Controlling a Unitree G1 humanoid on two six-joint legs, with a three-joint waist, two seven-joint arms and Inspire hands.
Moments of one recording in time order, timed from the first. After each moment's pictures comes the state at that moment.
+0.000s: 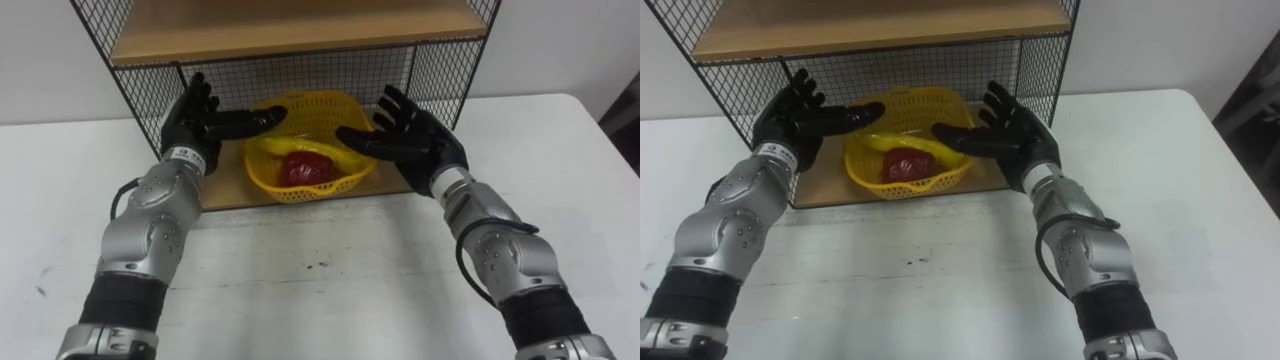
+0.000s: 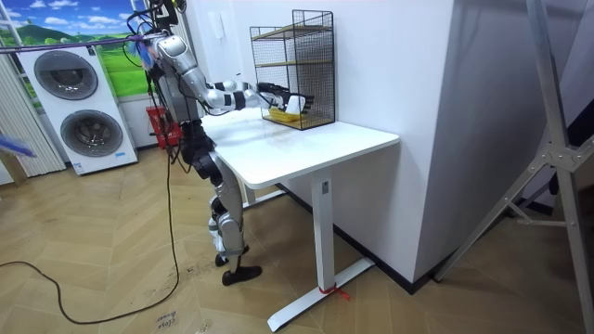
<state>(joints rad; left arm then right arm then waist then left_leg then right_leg) -0.44 0.18 0.05 0.36 -0.46 0.27 0.14 -0.39 -0.20 0.05 0.41 0.57 0.22 0.08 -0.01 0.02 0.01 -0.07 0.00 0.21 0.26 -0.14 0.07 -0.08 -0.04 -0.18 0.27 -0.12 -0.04</state>
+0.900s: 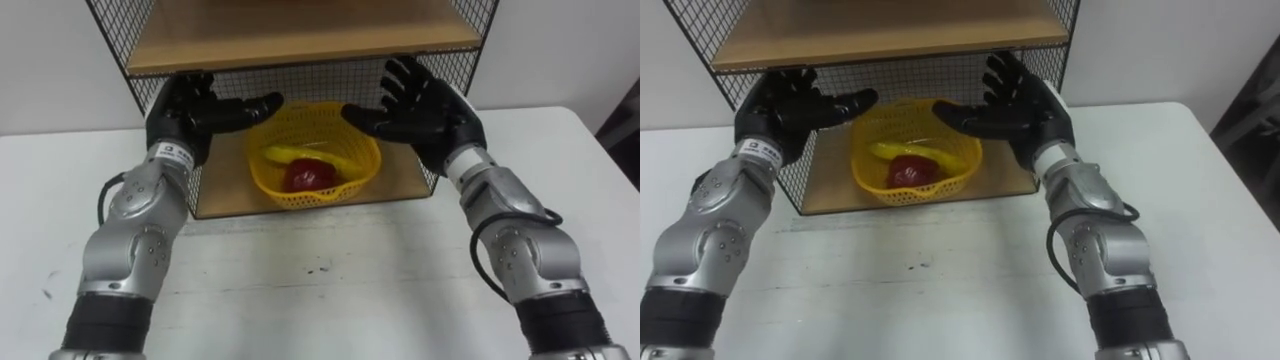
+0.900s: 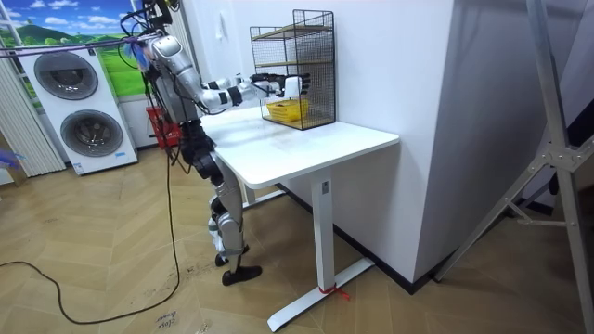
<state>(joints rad) -0.33 0.18 0.06 0.18 -0.44 0.22 0.06 -0.33 -0.24 0.03 0.19 0.48 0.21 0.12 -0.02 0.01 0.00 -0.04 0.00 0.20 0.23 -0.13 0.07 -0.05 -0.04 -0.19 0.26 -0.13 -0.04</state>
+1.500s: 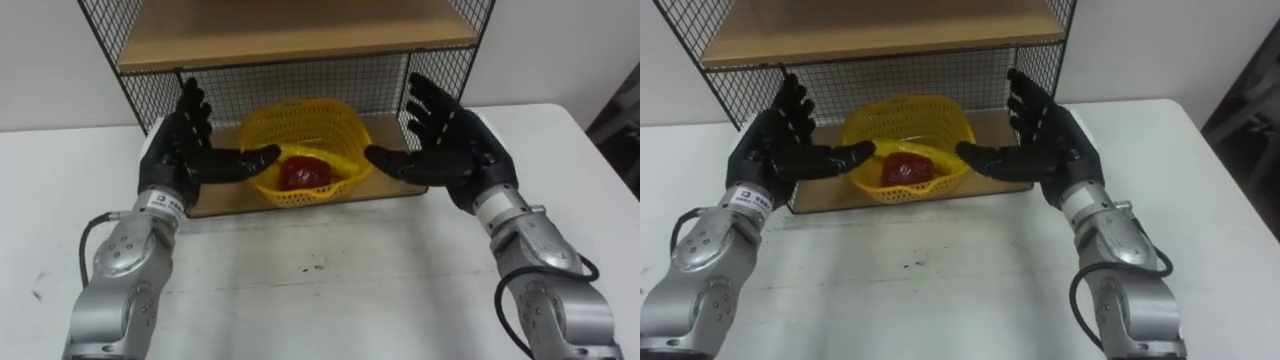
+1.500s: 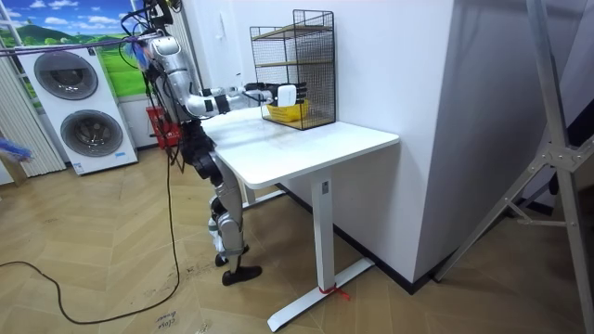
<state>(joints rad) -0.10 0.18 0.06 0.09 -0.32 0.14 -0.07 -0.06 -0.23 -0.03 0.02 0.38 0.15 0.20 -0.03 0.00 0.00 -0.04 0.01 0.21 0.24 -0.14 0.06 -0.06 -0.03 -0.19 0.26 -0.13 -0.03</state>
